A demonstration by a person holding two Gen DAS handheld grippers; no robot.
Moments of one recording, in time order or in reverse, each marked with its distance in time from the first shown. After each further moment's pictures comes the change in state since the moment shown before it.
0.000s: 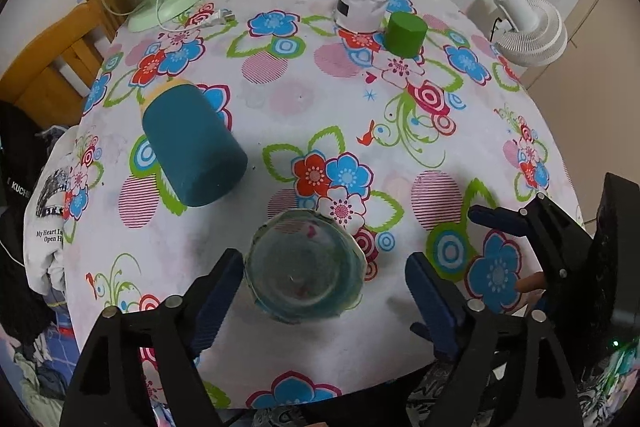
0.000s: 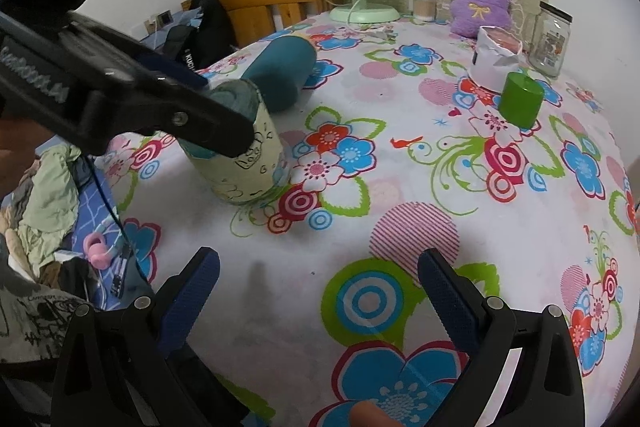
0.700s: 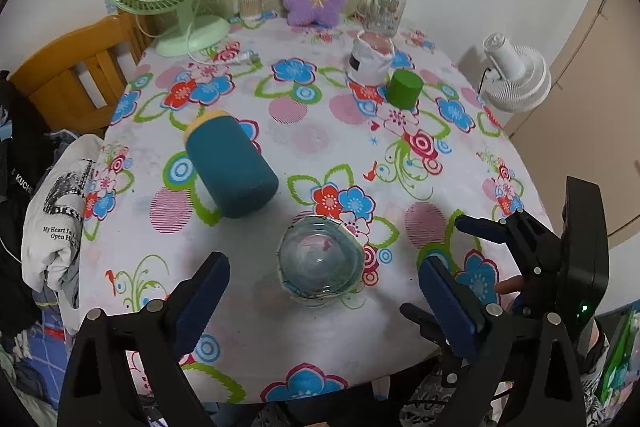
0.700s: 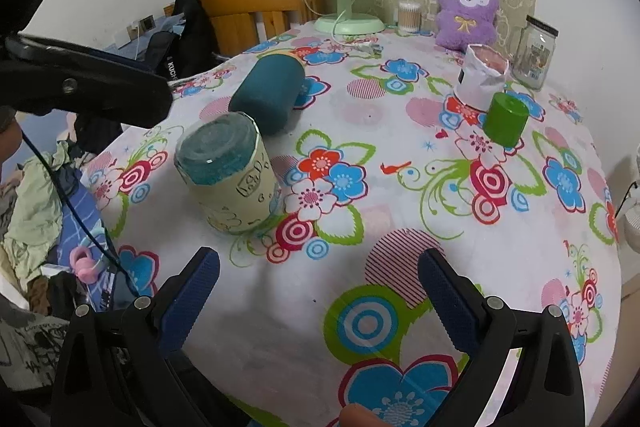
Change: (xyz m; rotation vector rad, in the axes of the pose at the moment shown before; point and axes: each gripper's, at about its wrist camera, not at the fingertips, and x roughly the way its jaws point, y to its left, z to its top) left arm -0.052 0.028 -0.022 -0.054 -0.177 -0.042; right arm -0.006 0.014 0.022 0.007 -0.011 -0.077
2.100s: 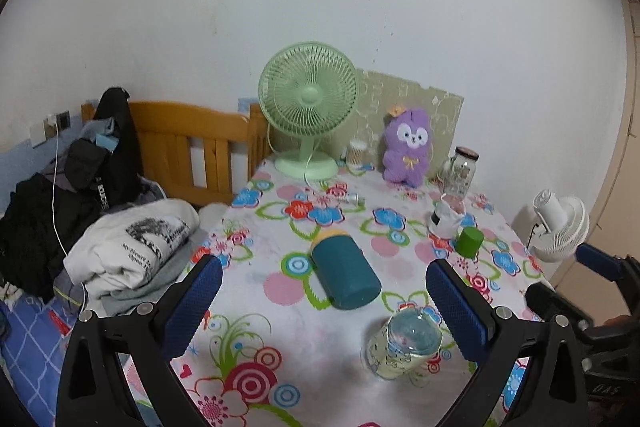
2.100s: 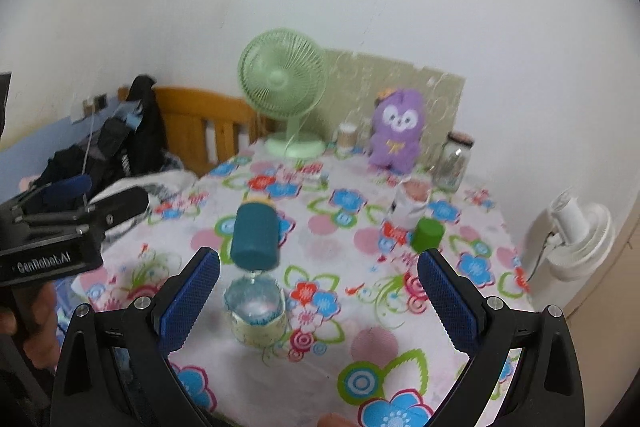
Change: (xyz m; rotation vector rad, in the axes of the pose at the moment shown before) left arm -0.085 0.061 -0.071 -0.227 -0.615 0.204; right arm -0.108 0.075 0.054 0.061 -0.376 -0.330
